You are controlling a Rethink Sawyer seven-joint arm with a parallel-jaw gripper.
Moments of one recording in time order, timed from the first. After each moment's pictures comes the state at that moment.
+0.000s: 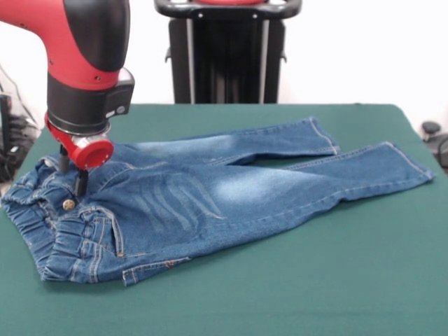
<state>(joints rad) -0.43 -0.44 -0.06 1.37 -0.43 0.57 2.51</state>
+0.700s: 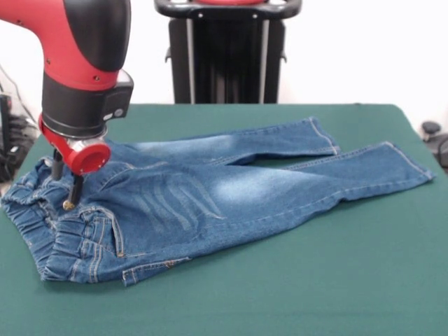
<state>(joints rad) -0.41 -0.44 -0.06 1.32 -0.43 0.57 2.51</state>
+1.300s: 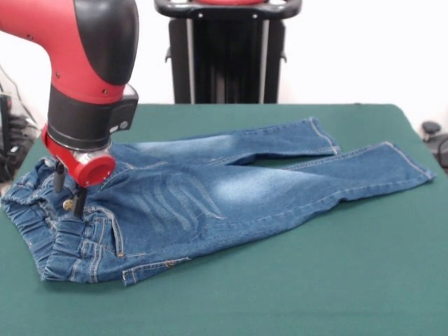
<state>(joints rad) -0.40 -0.40 -0.06 1.30 -0.46 0.52 2.51</state>
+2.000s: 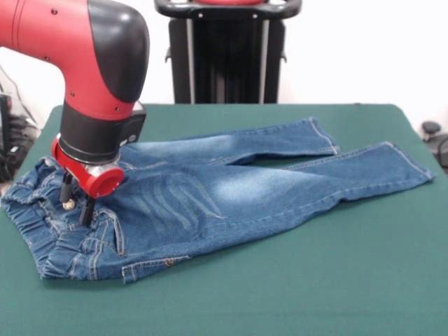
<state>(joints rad) -0.38 -0.35 -0.10 1.29 -0.47 0.48 2.51</state>
